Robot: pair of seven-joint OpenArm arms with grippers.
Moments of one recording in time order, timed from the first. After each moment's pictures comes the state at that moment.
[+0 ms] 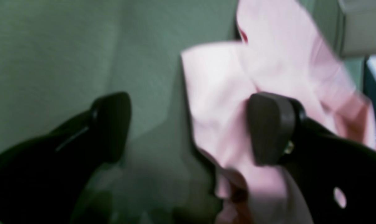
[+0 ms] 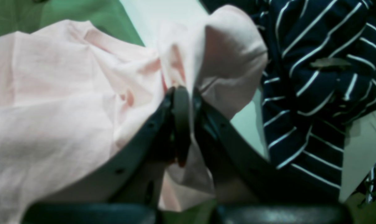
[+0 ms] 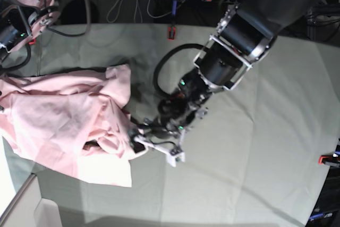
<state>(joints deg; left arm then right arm) -30.8 7.7 39.0 32.9 -63.3 8.2 7.8 15.7 14.6 60.7 65.2 -19.1 25.1 -21.4</state>
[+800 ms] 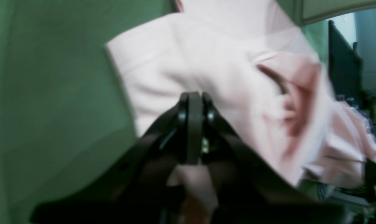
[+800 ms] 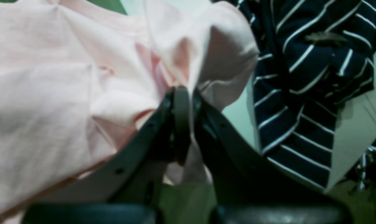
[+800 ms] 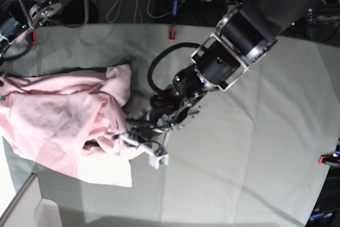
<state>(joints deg) -30.4 7.0 45.2 38.9 -68.0 2.2 7.3 12.8 14.7 60.6 65.2 -19.1 25.1 -21.3</state>
